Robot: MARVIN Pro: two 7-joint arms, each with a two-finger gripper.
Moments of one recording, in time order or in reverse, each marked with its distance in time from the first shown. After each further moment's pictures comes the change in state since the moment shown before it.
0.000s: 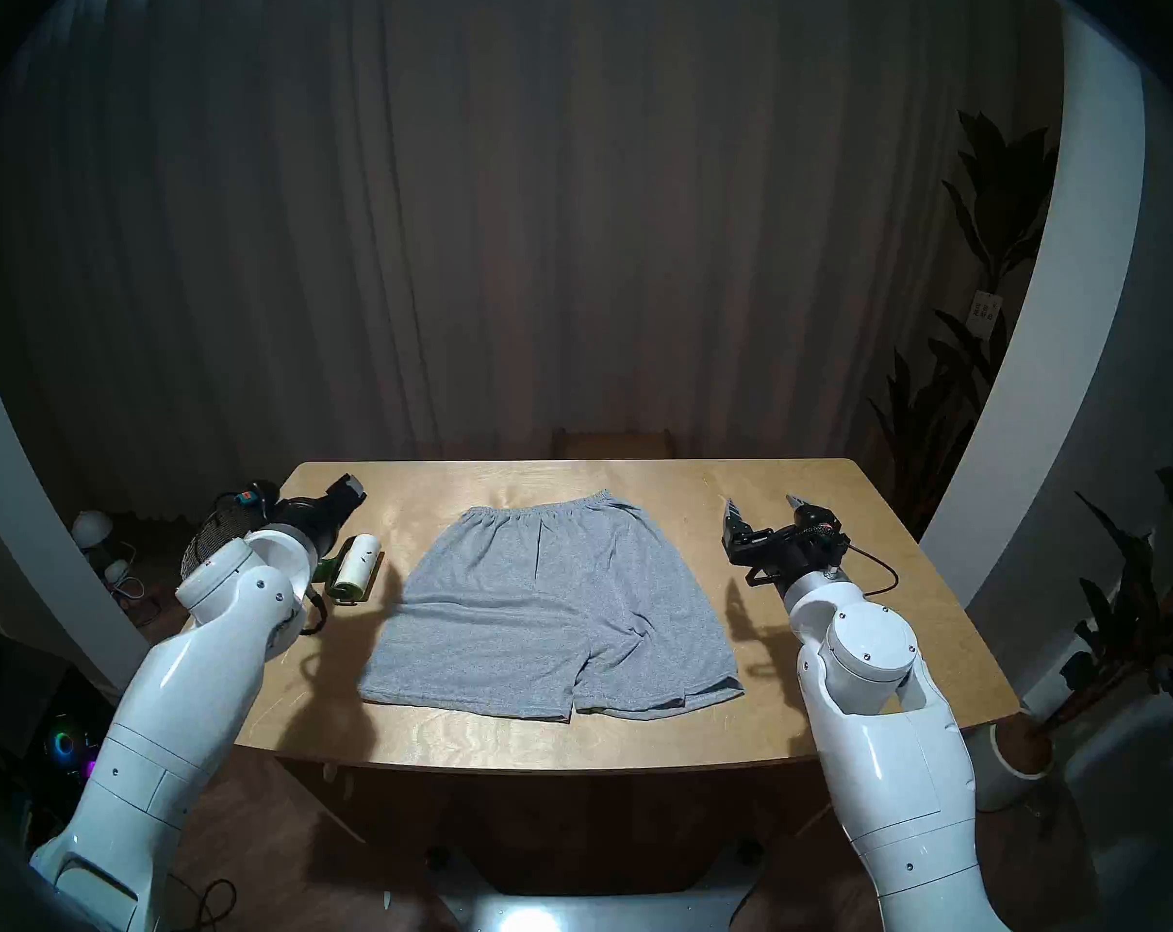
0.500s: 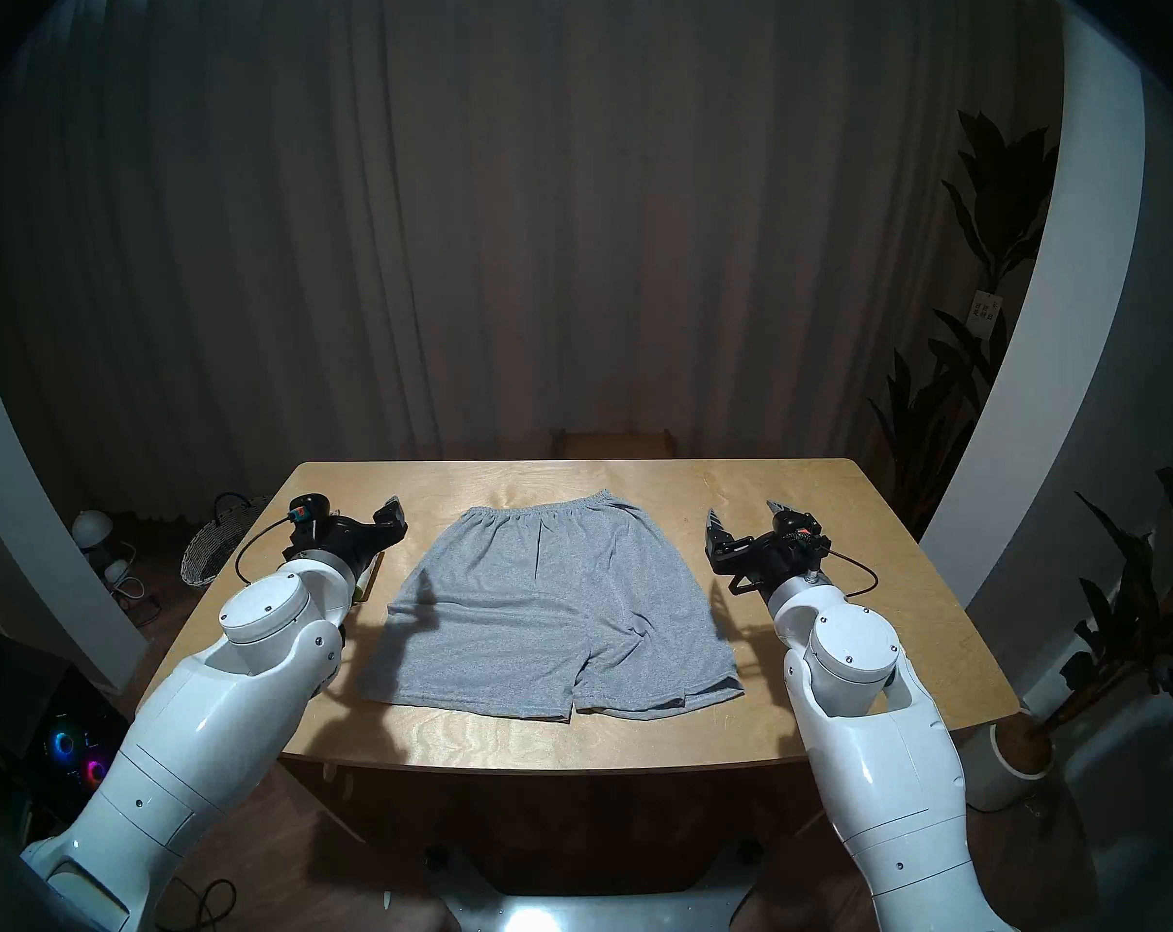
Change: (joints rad) left arm 0.022 0.066 0.154 -0.033 0.301 -0.072 -0.013; right arm 0.015 0.007 -0.036 0.031 -0.037 0.000 0.016
